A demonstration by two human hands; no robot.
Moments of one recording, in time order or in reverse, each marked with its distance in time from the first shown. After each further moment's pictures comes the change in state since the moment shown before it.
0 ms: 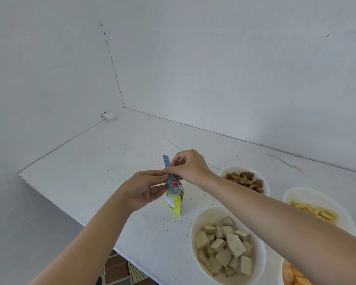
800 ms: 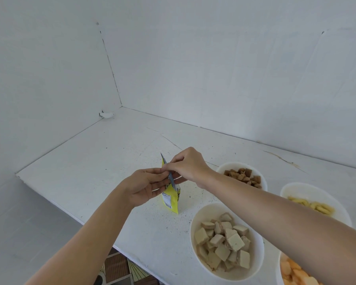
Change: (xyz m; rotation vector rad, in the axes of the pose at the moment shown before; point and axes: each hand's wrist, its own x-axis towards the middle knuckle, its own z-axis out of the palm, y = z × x) left_hand 0.003 0.000 0.000 0.009 -0.041 -0.018; right_hand -0.014 -0.013 -0.005 0.157 -0.096 0.104
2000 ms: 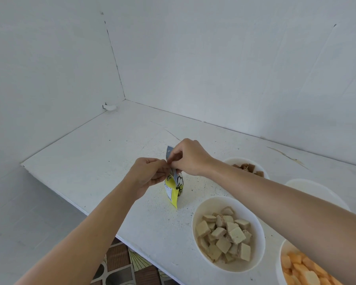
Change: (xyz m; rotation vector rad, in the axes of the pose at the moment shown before) left_hand 0.001 -0.002 0.002 0.226 0.190 0.192; right_hand -0.002 -0.014 -0.005 -0.481 -0.100 -0.256
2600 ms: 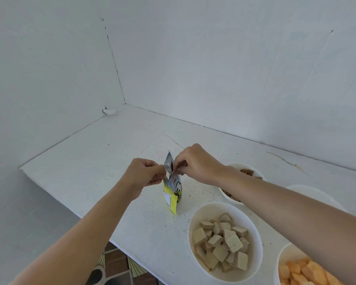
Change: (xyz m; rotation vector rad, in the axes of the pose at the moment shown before) left_hand 0.001 0.010 0.000 0.186 0.069 0.063; right_hand -0.007 0.021 -0.018 -0.163 -0.046 -0.243
